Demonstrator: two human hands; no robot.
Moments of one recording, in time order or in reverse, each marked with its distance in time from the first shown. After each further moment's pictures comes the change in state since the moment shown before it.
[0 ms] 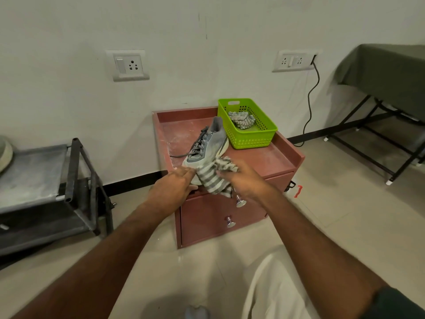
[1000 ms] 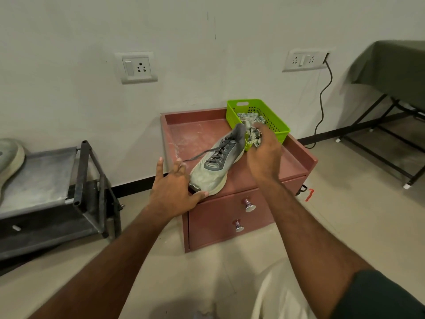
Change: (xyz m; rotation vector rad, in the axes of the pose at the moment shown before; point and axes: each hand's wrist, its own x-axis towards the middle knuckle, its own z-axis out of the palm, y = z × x) left_hand 0.008 -0.018 0.008 0.255 0.065 -0.123; right_hand 0.050 -0.011 -0.023 -0.469 0.911 -0.399
